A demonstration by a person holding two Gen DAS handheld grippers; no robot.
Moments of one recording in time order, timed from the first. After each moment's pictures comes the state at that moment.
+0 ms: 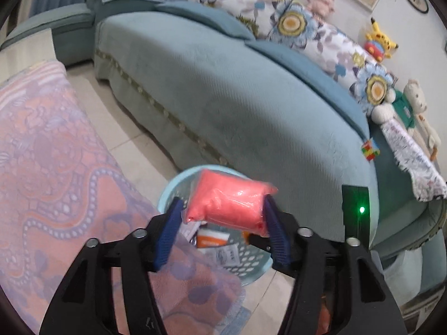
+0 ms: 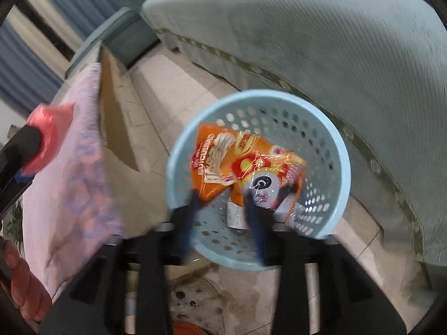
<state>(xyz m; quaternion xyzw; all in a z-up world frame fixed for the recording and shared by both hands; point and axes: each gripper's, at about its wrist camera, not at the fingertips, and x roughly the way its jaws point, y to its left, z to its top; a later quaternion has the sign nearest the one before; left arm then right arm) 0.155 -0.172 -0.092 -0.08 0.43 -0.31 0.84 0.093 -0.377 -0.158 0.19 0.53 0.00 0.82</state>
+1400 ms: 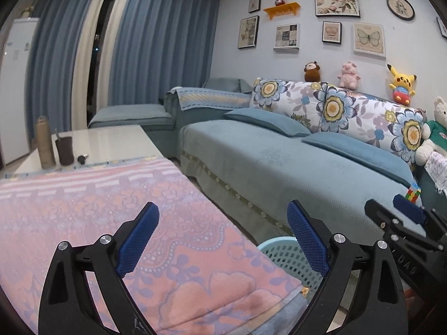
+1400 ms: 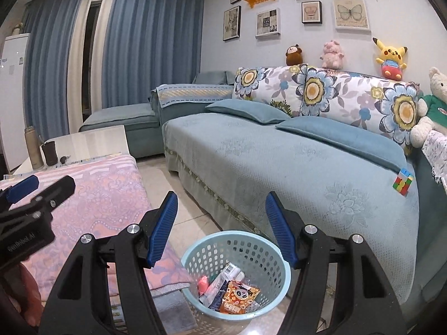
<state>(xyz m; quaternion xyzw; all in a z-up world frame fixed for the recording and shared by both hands) 0.008 -0.078 0.008 -0.04 0.18 -0.10 0.98 -0.034 -0.278 0.012 0.00 0.20 -0.08 0.98</state>
